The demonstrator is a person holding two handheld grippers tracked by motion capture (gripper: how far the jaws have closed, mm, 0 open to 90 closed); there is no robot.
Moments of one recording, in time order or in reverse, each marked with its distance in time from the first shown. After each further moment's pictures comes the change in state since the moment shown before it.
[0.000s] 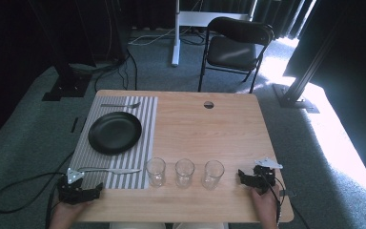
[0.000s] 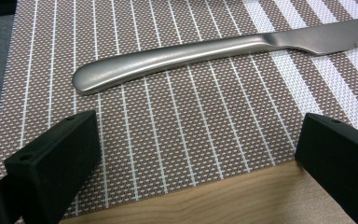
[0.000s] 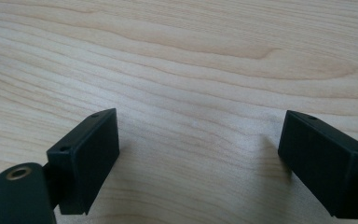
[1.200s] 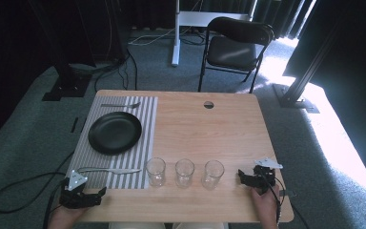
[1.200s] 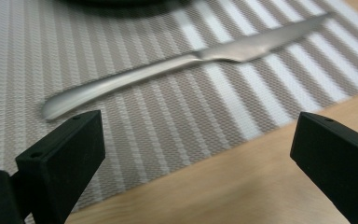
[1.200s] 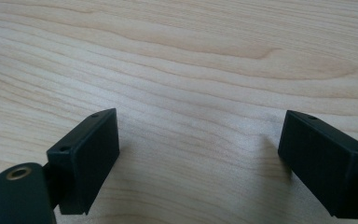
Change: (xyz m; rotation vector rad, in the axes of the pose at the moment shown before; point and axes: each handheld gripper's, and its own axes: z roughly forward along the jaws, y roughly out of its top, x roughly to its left) left arm -0.018 0.002 -0.022 -0.056 -0.106 0.133; right arm 0.000 0.000 0.000 0.000 0.000 0.001
